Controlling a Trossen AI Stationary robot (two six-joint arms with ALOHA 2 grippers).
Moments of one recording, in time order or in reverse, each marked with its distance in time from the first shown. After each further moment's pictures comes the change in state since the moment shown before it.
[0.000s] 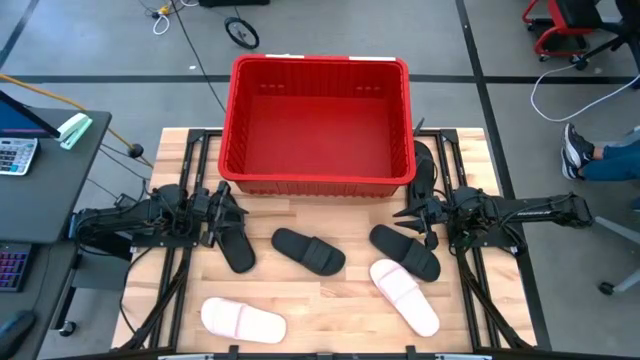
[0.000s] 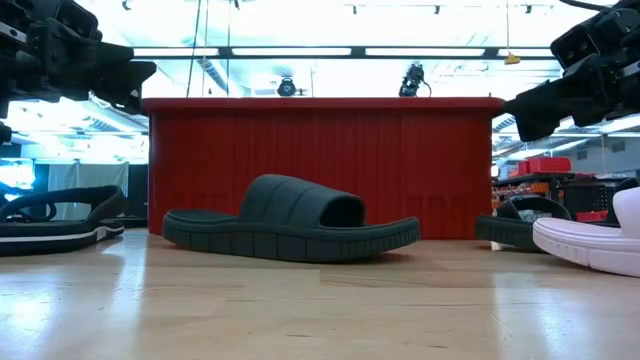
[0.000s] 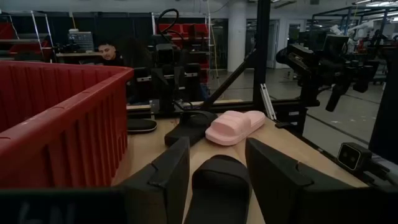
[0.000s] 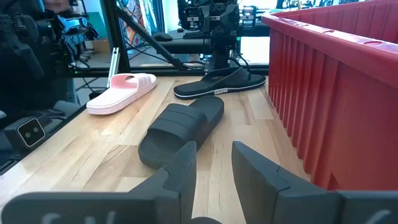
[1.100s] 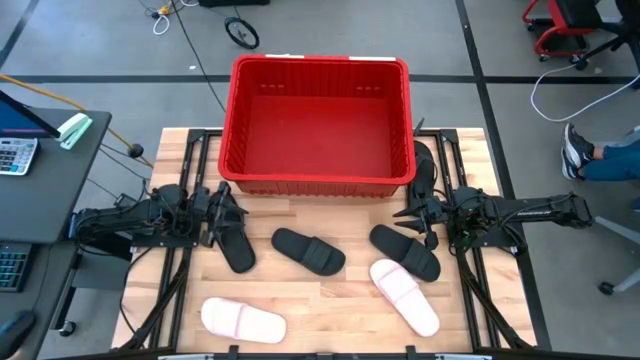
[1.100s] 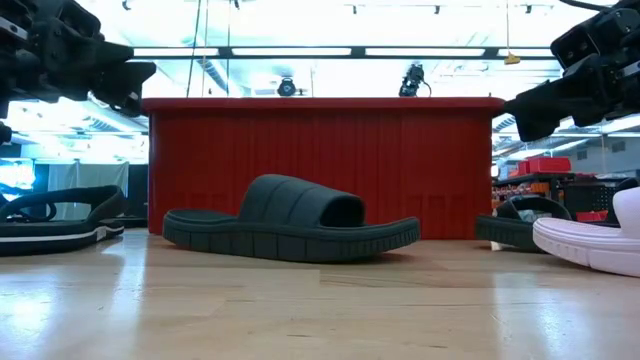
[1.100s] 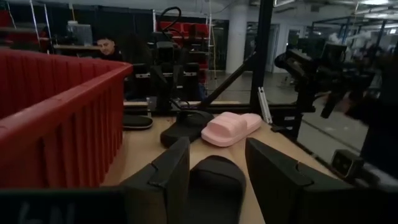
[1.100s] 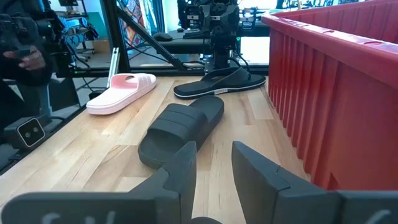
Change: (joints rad) left arm 0.000 0.000 0.000 0.001 0.001 -0.082; right arm 0.000 0.000 0.000 0.000 0.001 -0.007
